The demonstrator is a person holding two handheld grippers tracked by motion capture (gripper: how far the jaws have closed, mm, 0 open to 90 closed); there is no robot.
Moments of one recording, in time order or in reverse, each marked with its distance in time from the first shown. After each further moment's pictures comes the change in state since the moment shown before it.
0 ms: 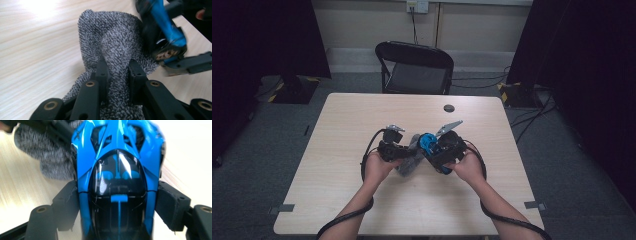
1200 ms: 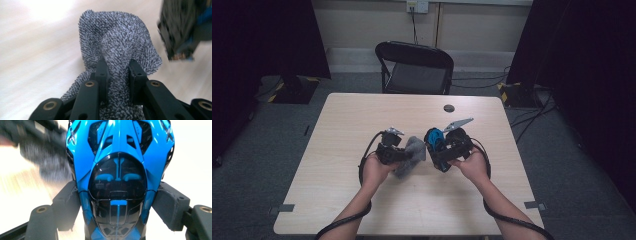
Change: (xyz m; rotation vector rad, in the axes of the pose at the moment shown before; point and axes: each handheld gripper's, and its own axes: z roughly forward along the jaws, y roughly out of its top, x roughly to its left) left arm 0.004 -0.003 -0.011 -0.001 0.105 0.013; right arm -0.013 -0.007 -0.015 -0.067 0.023 0.079
